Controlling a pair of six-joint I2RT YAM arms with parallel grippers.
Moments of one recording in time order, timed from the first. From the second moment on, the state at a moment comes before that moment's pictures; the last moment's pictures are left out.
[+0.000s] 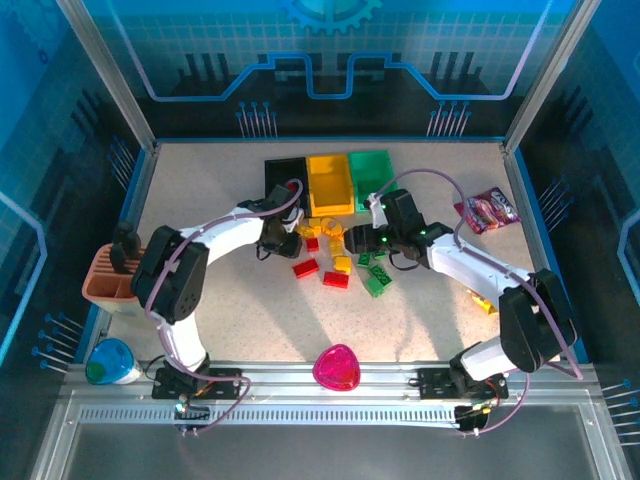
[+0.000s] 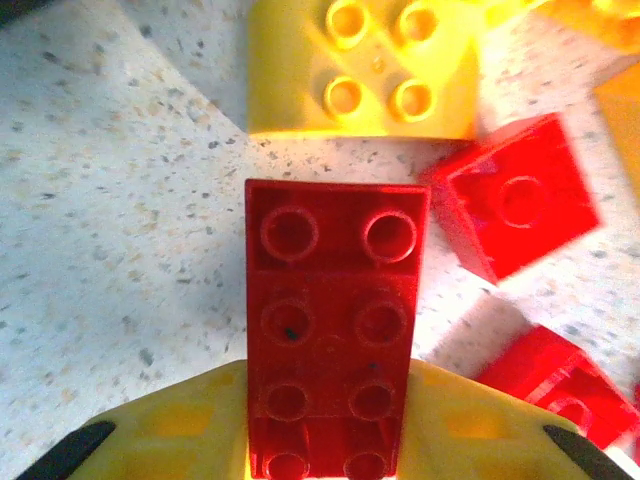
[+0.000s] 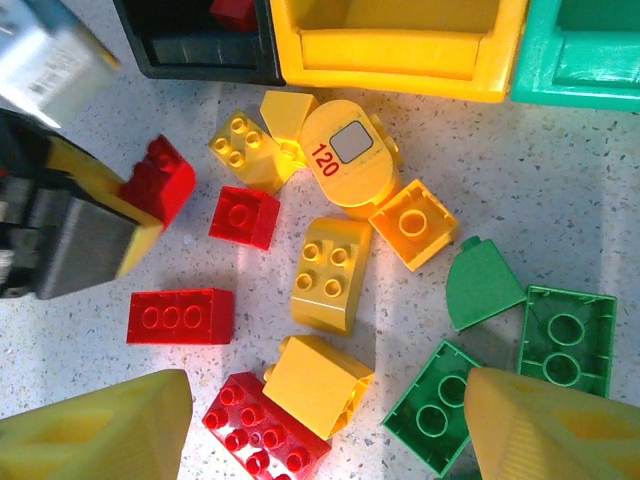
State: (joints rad) left arm -0.44 1.80 1.19 -0.63 0.05 -0.20; right arm 0.49 1.46 0.93 -0.29 -0.21 0.31
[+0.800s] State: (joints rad) left arm -0.29 1.99 1.69 -0.72 -0.03 -0.27; right arm 0.49 1.36 0.83 -0.29 -0.22 0.34
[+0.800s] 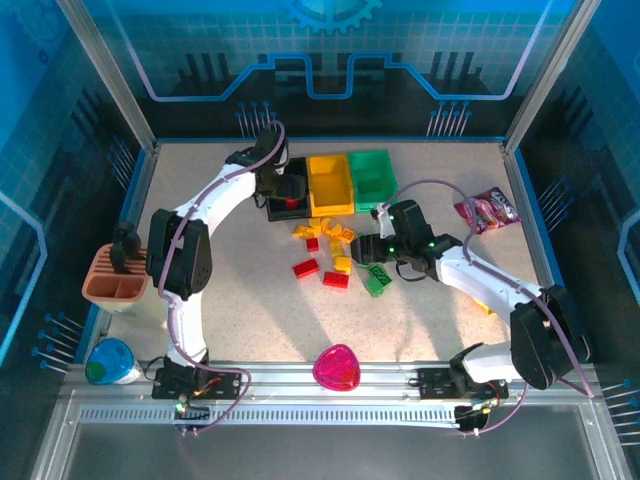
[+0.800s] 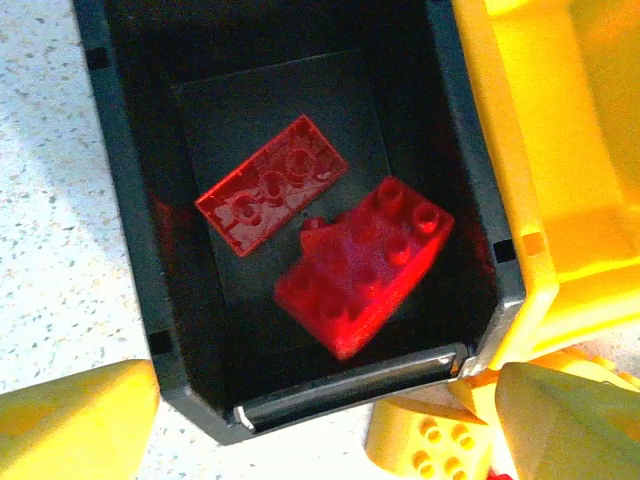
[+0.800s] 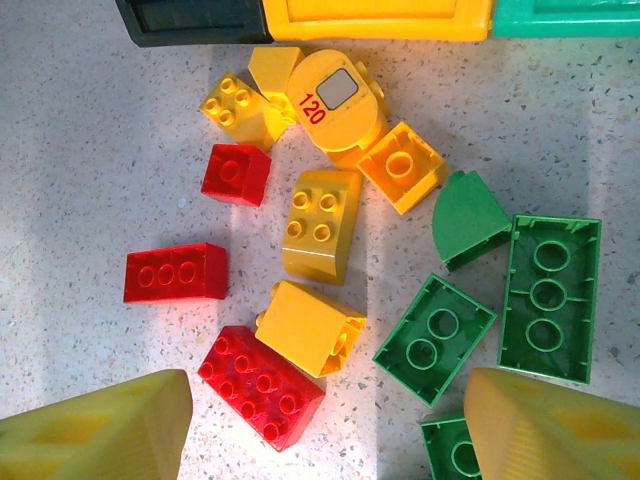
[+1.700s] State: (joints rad) left arm -0.27 1.20 0.74 -0.39 0.07 -0.52; right arm 0.77 1.79 1.33 -0.58 -0.17 0.06
